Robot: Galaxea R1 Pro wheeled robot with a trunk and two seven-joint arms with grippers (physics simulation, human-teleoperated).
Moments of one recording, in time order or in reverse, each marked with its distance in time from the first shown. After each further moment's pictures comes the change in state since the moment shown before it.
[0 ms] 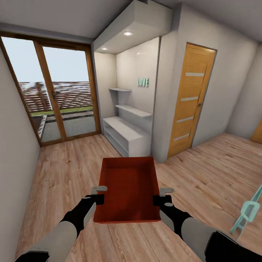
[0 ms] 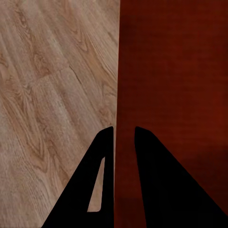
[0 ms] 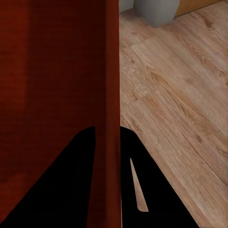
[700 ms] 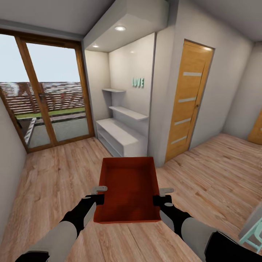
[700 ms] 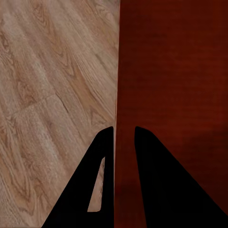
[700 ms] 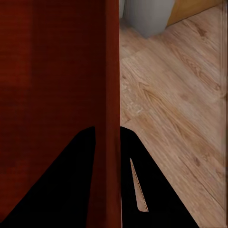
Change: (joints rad) left arm 0.000 0.000 0.000 0.001 0.000 0.000 0.000; right arm 0.000 0.000 -0.001 0.000 0.000 0.000 0.000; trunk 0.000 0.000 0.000
